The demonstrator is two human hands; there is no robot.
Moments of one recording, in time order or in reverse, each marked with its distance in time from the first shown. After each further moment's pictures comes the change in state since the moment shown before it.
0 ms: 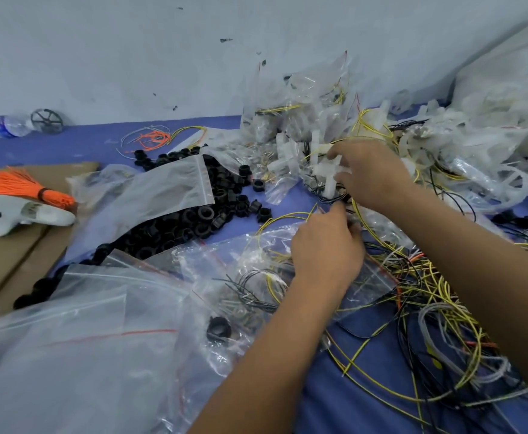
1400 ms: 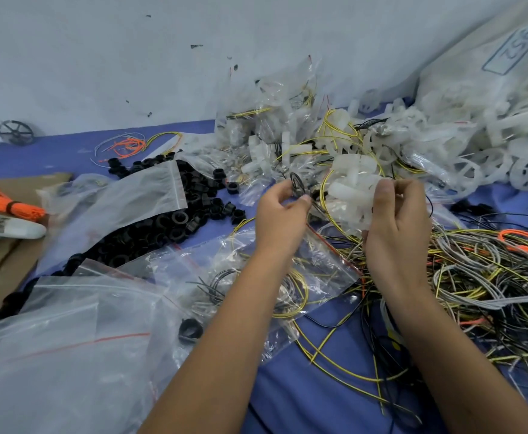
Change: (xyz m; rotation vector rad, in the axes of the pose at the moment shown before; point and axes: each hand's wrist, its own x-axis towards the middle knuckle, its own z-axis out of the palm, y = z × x) left_hand 0.022 -0.006 -0.012 -0.843 0.036 -0.391; right_hand -0.131 -0.019 -0.004 0.800 0.609 0.459
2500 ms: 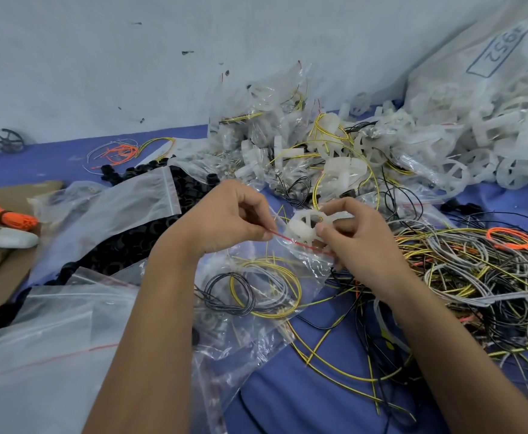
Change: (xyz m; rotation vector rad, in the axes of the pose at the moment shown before) left_hand 0.011 0.047 -0.095 0.486 -0.615 0.243; right_hand -0.002 -0.002 -0.004 0.040 -0.543 0.208
